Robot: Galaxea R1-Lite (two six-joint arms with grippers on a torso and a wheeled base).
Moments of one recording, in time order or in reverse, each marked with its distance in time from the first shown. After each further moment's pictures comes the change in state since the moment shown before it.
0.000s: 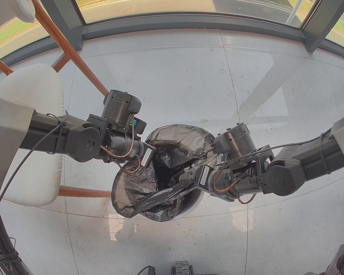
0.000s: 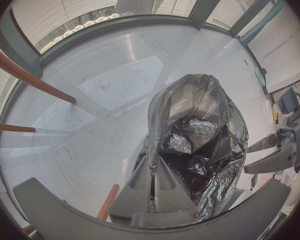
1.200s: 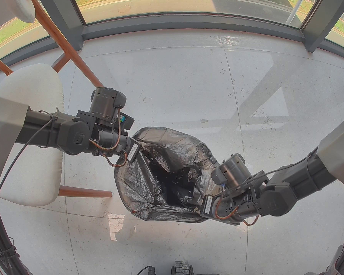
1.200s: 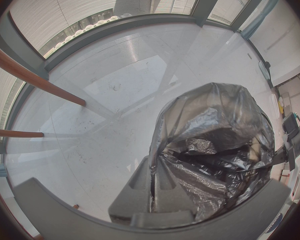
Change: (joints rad) left arm 0.082 -0.004 -0.004 -0.006 -0.006 0.100; right arm 0.021 0.047 0.147 -0.006 0.000 0.014
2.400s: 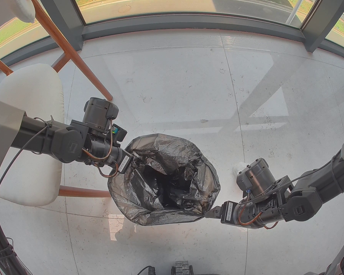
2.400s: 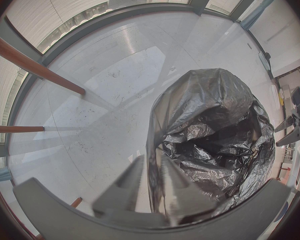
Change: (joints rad) left arm 0.032 -0.030 0.112 -0.002 0.000 0.046; right arm -0.040 -0.137 0.206 -0.051 -0.008 -0.080
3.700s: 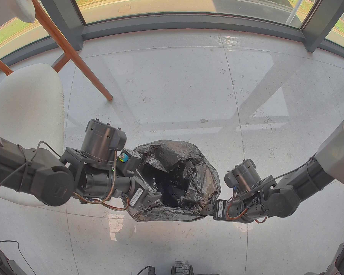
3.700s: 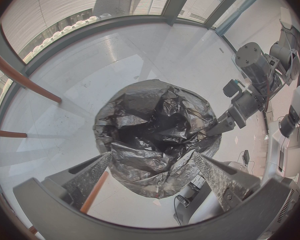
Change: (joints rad) left arm -0.196 -0.191 0.322 -0.152 -0.068 -0.064; right arm -0.034 0.144 -0.091 -0.037 -0.027 -0.117
